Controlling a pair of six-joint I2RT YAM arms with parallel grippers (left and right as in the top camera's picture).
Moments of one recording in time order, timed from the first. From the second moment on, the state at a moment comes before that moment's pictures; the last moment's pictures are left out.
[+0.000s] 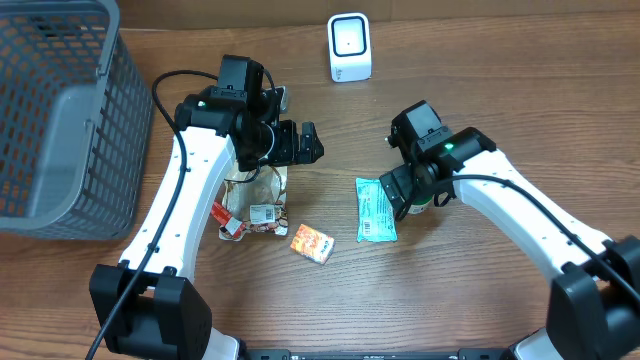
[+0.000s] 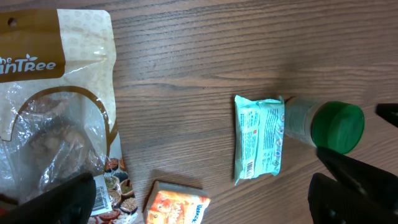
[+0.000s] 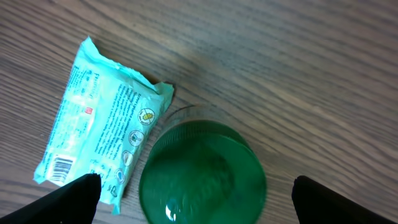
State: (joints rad) left arm -0.17 1.68 1.48 -1.07 0.32 -0.23; right arm 0.50 1.71 1.27 -0.88 0.07 0.05
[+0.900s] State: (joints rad) left arm -0.17 1.68 1.48 -1.07 0.32 -0.23; right arm 0.46 1.73 1.27 -0.92 0.16 0.15
